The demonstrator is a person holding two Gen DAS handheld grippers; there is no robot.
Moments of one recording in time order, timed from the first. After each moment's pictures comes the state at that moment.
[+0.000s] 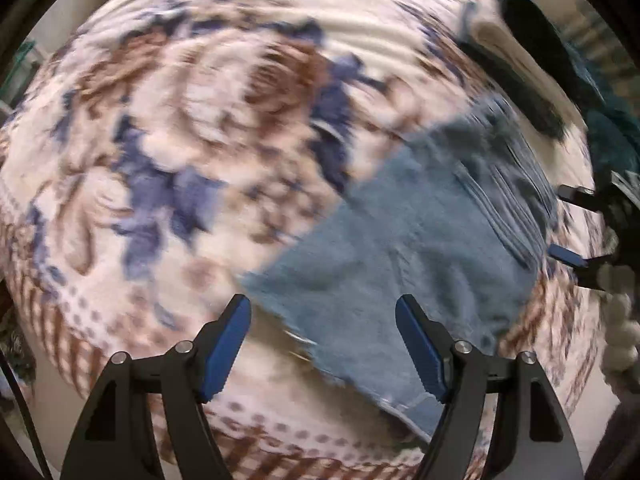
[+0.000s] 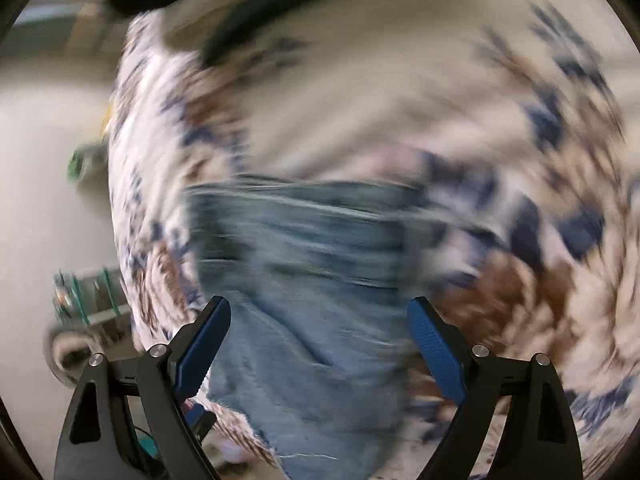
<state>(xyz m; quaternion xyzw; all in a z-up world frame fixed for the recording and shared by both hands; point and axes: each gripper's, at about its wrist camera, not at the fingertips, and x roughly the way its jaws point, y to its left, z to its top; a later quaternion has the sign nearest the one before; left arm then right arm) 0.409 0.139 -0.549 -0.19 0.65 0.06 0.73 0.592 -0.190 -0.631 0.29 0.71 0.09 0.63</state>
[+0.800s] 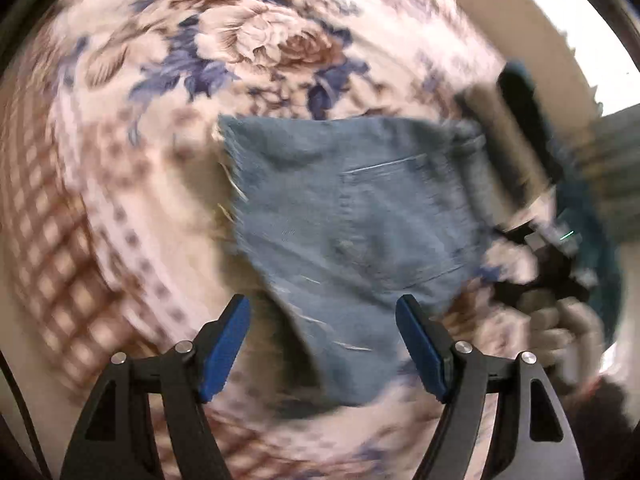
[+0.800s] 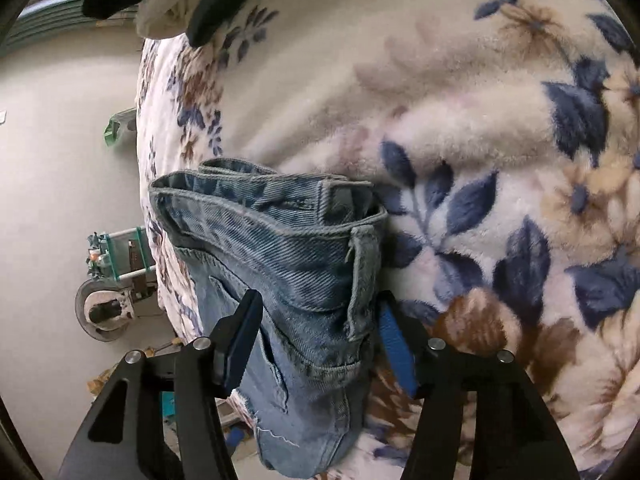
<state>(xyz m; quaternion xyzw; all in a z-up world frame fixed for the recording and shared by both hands) 0.301 0.070 -0.532 -0.42 0.49 0.14 0.75 0.610 -0.210 -0.686 0.31 0.73 0.20 0.58</state>
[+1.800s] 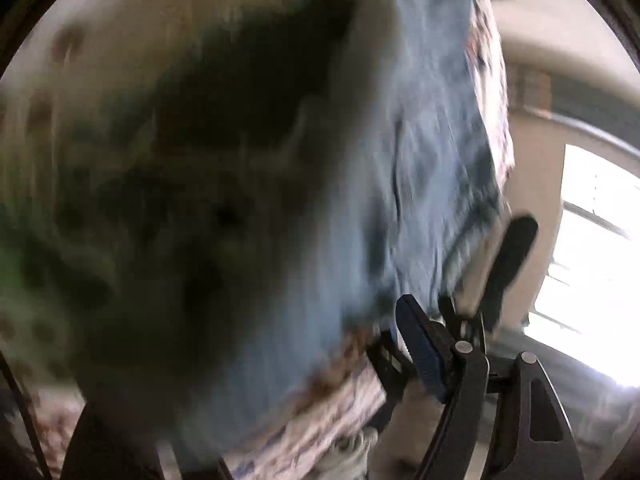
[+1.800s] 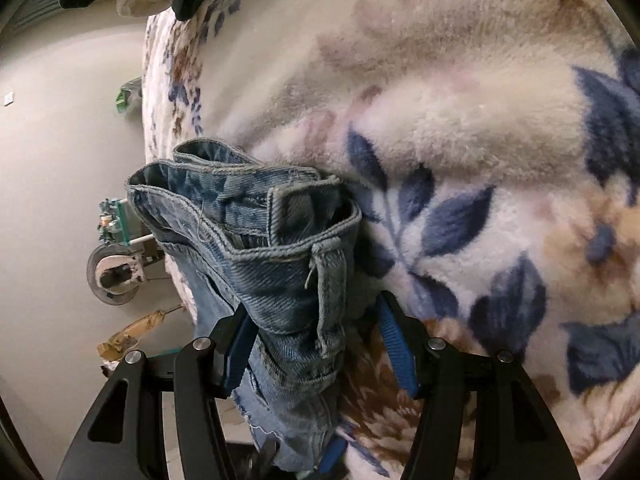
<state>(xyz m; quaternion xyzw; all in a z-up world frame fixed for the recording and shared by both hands) 0.292 -0.002 -0.637 -0.76 0.29 0.21 0.54 0.615 -0.228 -0.723 0.30 0.75 0.27 0.53</state>
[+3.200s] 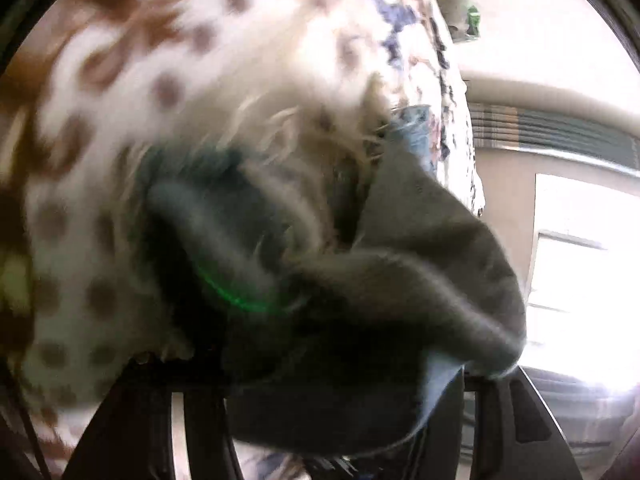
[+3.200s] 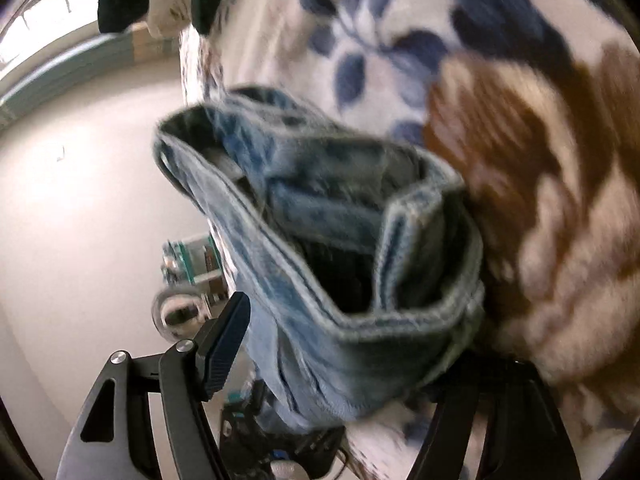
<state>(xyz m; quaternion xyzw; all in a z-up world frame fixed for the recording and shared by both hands) 0.286 0.107 -0.620 -0.72 0.22 0.23 0.62 0.527 -0.213 -0.738 0.45 0.66 0.25 0.54</state>
